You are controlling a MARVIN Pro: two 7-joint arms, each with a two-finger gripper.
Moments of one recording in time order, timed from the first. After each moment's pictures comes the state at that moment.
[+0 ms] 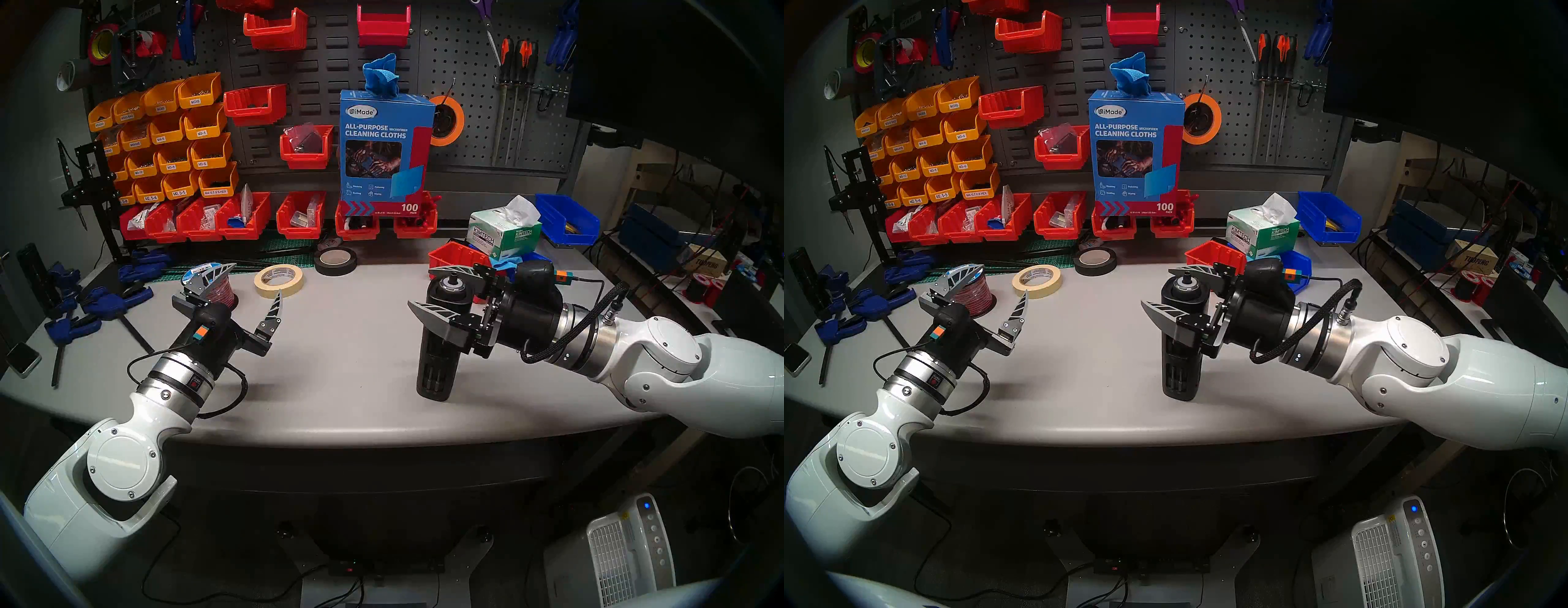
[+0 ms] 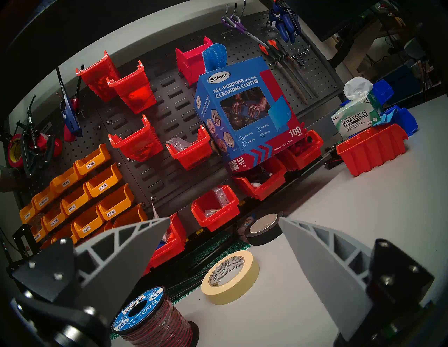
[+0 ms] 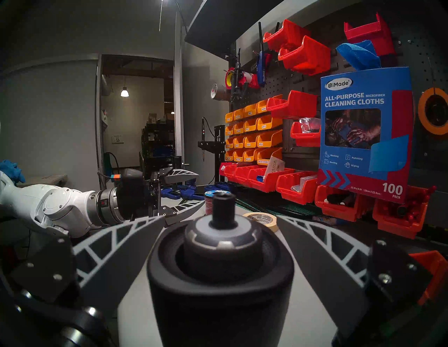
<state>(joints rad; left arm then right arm) 2.23 -0.77 -1.72 -2.25 -0.11 -0.12 0.25 -0.30 -0.15 -0.15 -2.13 1.32 -0.43 0.39</state>
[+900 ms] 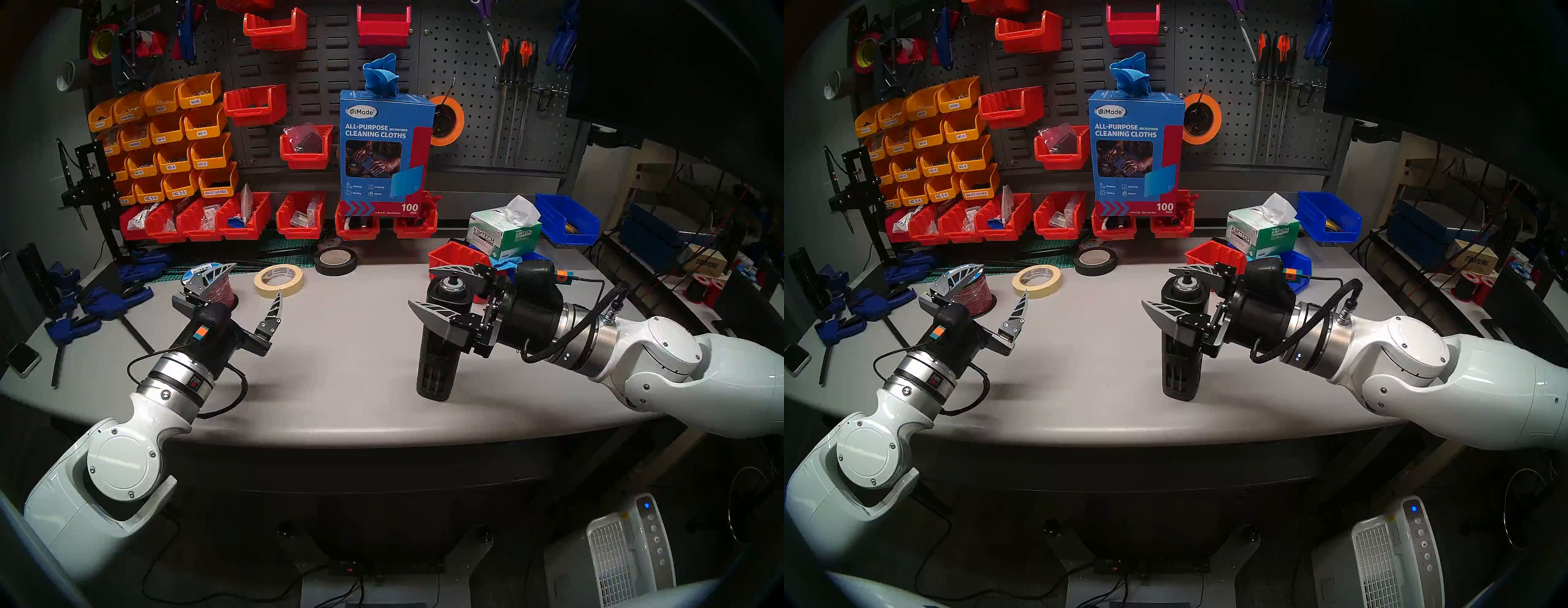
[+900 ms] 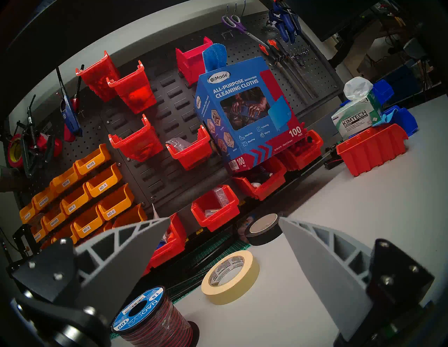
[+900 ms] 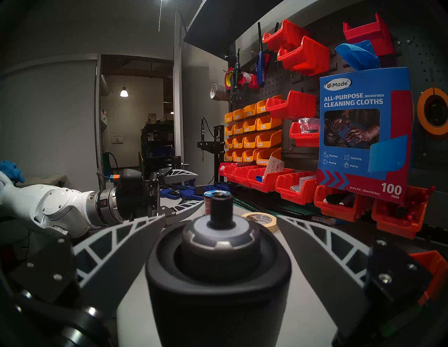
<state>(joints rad) 2.23 -0.77 -1.72 -2.25 -0.11 -0.12 0.25 -0.30 -0.15 -0.15 -2.13 1.32 -0.43 0.39</state>
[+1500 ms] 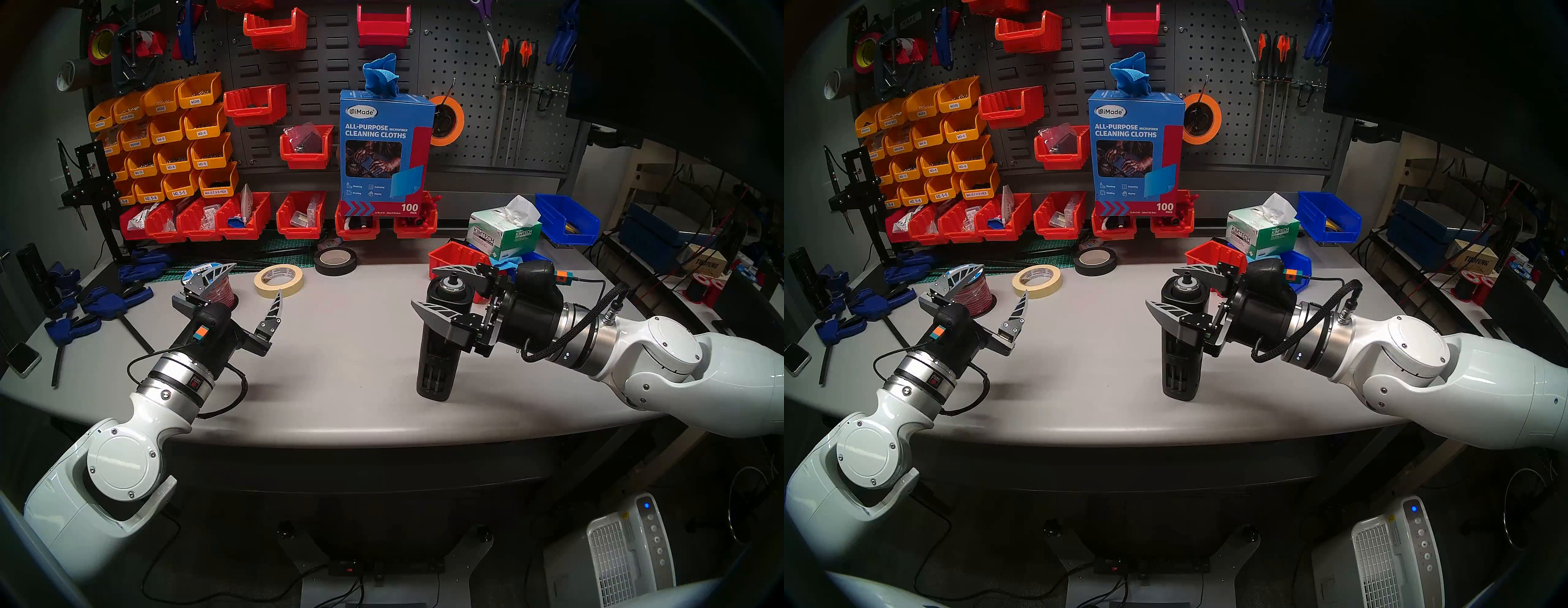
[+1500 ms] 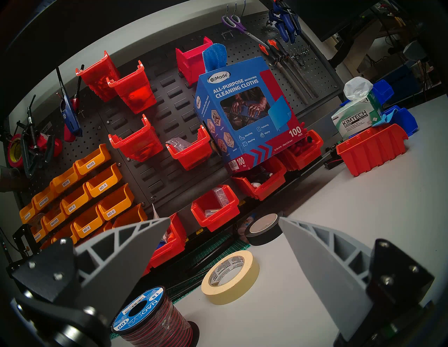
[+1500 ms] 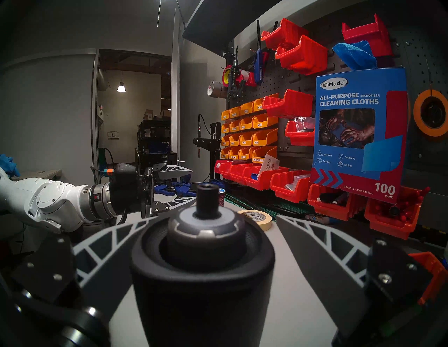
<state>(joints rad) 2.23 -0.77 -1.72 -2.25 -0.11 -0.12 0.25 -0.30 -0.15 -0.15 -2.11 1.29 -0.43 0.38</state>
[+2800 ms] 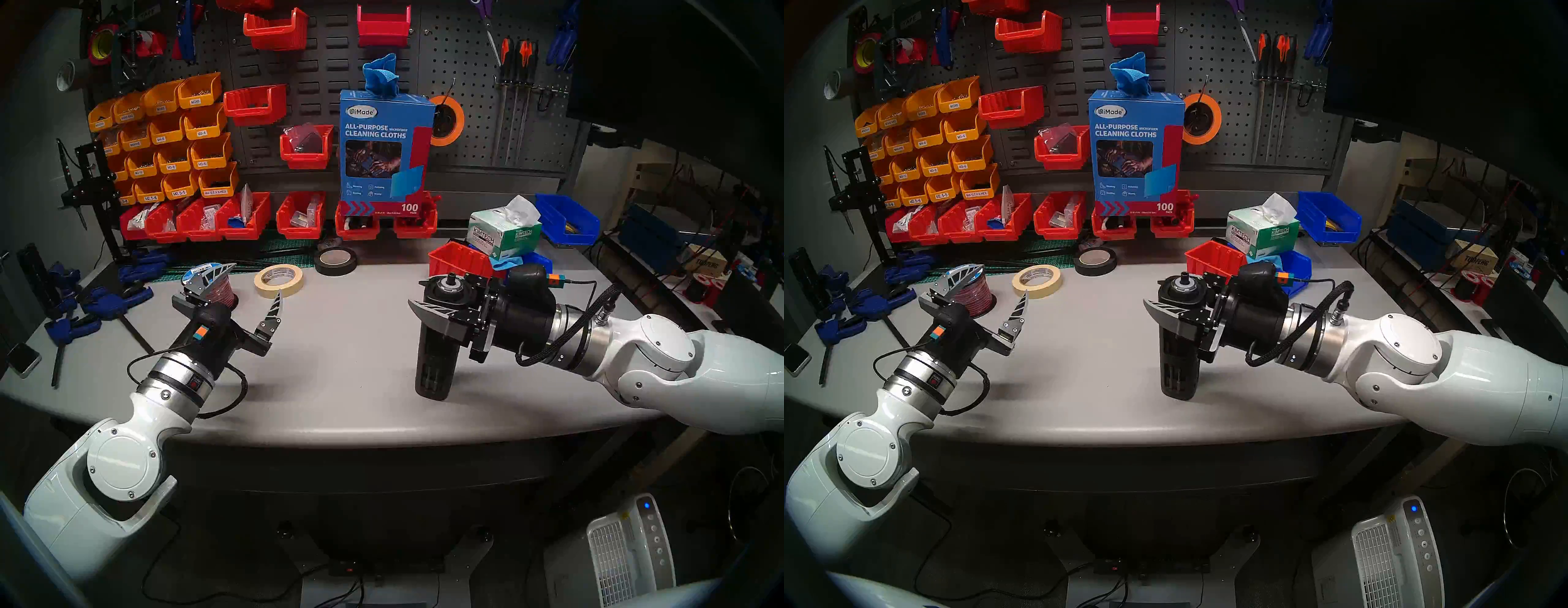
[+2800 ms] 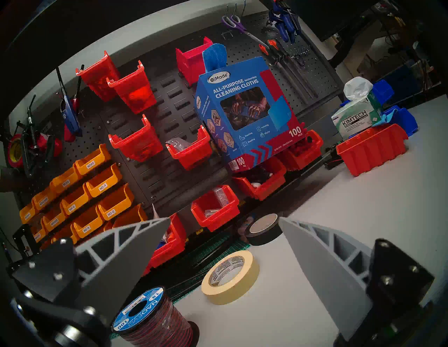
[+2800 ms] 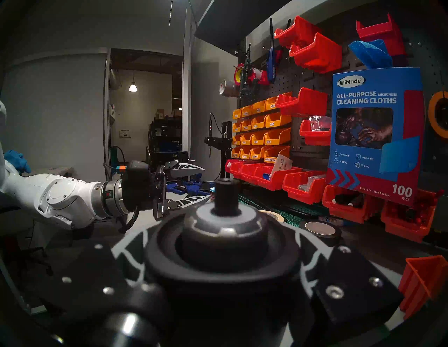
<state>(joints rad) 2.23 -0.77 -1.72 -2.25 -0.11 -0.12 0.25 -0.30 -0.19 -0.15 -2.09 1.28 -0.43 0.41</state>
